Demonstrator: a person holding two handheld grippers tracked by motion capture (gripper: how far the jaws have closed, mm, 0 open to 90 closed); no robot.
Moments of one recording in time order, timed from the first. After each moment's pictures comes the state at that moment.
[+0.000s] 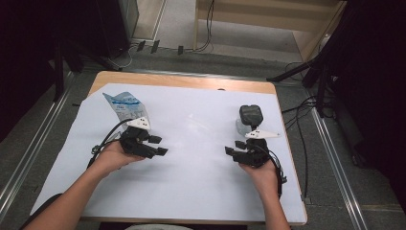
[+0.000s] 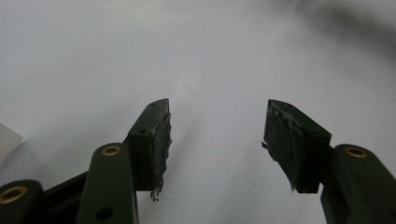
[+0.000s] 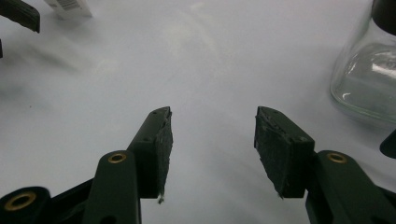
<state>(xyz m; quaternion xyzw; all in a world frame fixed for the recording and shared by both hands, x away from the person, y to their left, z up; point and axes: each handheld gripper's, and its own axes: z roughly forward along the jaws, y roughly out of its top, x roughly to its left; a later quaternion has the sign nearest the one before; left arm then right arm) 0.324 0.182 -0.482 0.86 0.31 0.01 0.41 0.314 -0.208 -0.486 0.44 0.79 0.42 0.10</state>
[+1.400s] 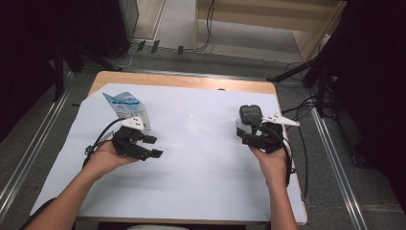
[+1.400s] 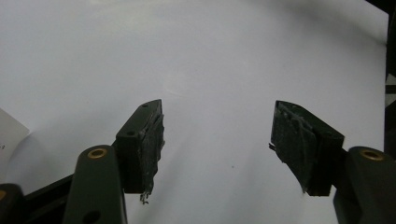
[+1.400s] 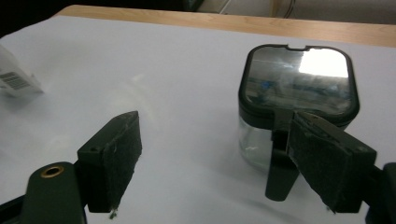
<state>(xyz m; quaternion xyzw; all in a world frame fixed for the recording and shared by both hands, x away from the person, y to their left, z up) 0.313 0.195 -0.465 0.86 0.30 -0.01 0.42 0.336 -0.230 -0.443 0.50 0.72 0.44 0.19</state>
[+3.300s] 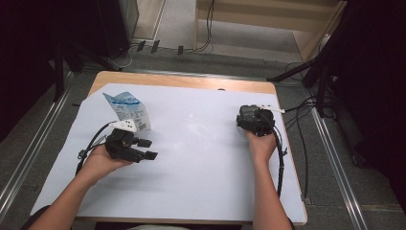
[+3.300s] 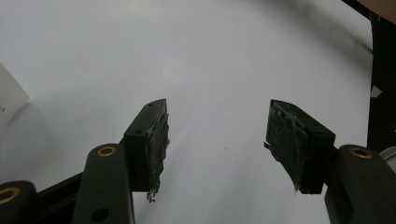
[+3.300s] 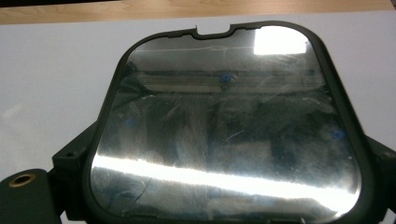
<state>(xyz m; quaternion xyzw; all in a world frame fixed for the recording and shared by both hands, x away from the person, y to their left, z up) 0.303 0.211 -0.471 0.85 0.32 -0.02 0.43 0.416 -0.227 -0.495 0.60 0.67 0.38 0.22</state>
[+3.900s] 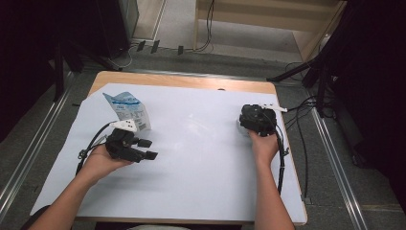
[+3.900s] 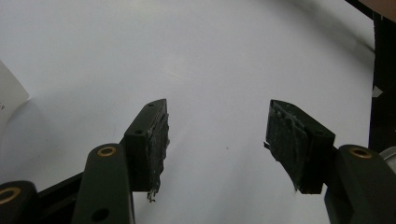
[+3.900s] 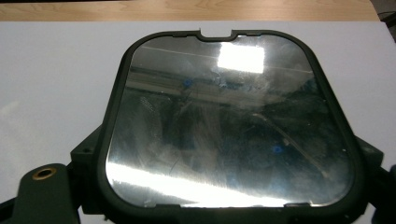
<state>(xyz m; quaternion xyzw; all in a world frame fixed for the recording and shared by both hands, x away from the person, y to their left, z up) 0.304 0.210 -0.472 0.85 0.32 -0.02 0.42 0.415 -0.233 -0.488 0.59 0.68 0.38 0.23</state>
